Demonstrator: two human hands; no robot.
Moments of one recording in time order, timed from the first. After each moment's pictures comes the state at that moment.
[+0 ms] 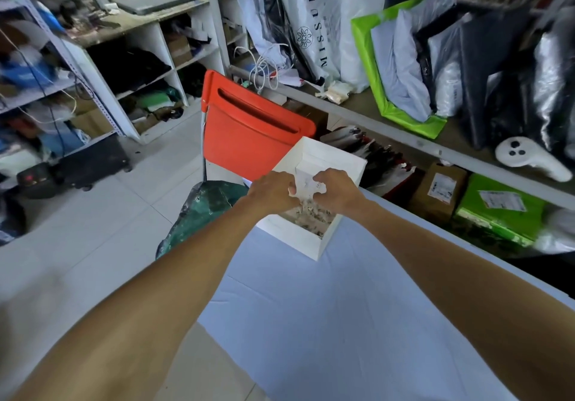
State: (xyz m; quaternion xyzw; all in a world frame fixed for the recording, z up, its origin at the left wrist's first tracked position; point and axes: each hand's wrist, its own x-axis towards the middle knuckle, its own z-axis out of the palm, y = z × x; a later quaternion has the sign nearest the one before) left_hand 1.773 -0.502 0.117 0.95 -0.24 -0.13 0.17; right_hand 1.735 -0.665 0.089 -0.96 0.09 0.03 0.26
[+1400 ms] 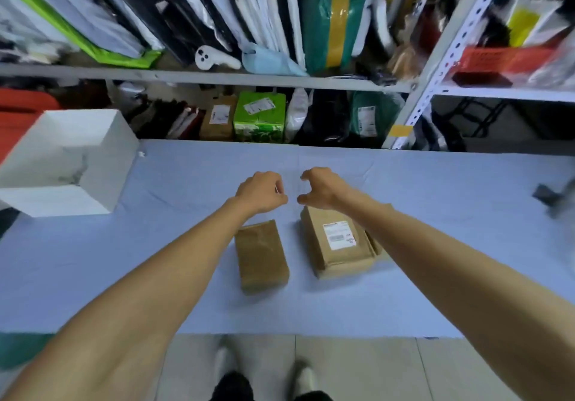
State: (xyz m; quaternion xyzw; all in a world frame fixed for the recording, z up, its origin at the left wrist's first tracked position) left_hand 1.339 -0.778 0.084 0.83 -0.49 -0.23 0.15; right_hand 1.210 -0.878 0.100 -0.92 0.34 0.06 0.18
